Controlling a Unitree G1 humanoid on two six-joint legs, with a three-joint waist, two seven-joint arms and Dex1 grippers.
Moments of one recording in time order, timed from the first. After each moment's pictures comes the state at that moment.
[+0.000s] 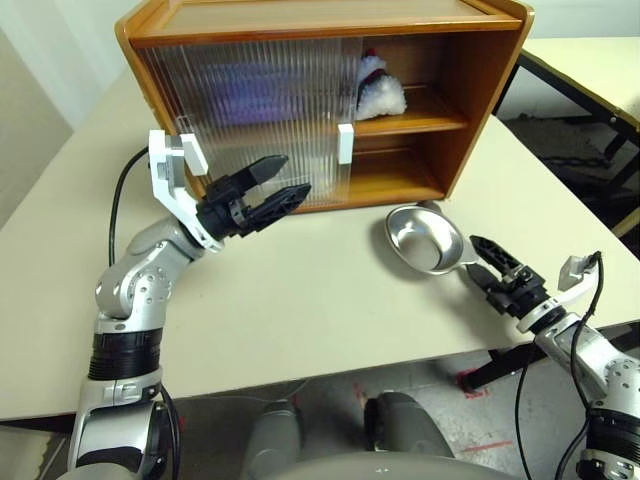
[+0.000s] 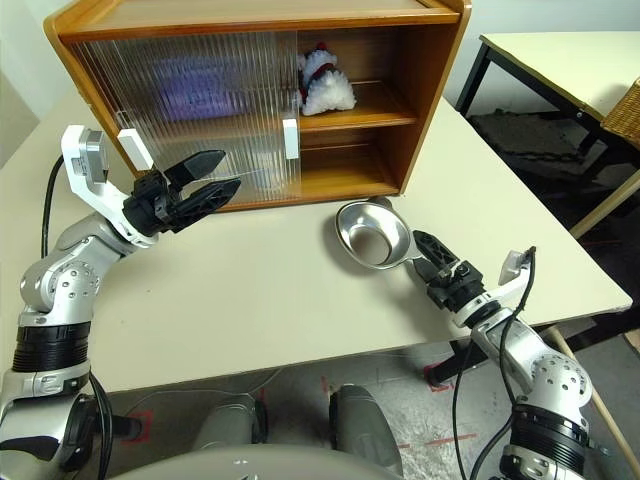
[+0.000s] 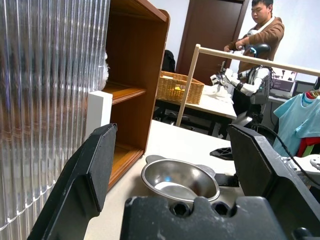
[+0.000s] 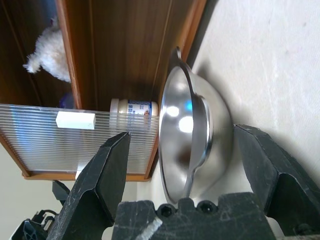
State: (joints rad) left arm -0.39 0.46 0.16 -0.11 -0.77 0.47 -0.91; right arm -0.03 -0.26 -0.57 0.08 1.40 0.93 0.20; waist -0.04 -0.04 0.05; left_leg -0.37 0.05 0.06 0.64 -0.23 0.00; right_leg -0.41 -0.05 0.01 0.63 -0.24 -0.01
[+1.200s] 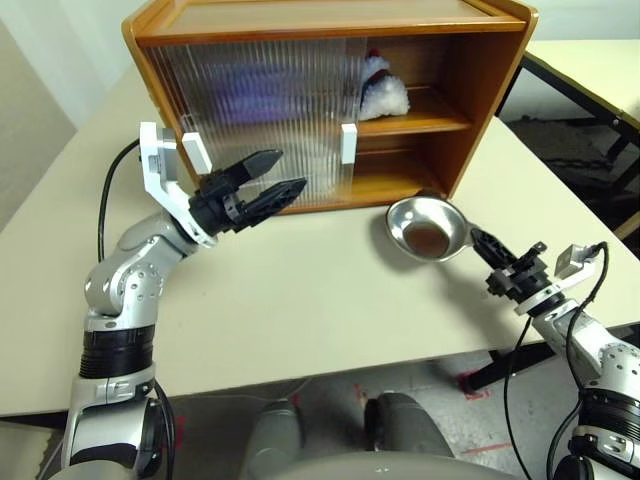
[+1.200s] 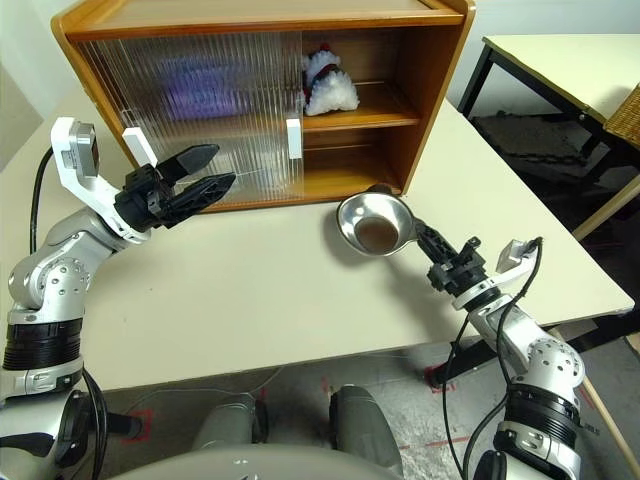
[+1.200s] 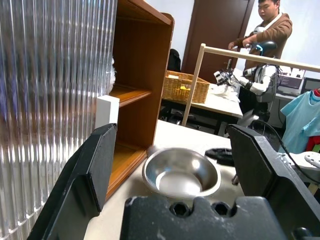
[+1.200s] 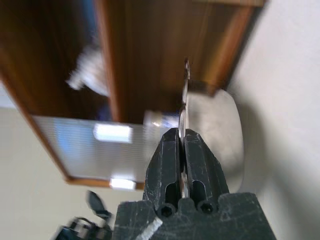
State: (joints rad) left arm -0.41 0.48 0.18 -0.12 -0.78 0.49 -0.90; right arm -0.15 -0.26 -0.61 0.19 1.49 0.93 0.25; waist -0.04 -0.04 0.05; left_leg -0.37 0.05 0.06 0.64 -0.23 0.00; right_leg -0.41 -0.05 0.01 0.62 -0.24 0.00
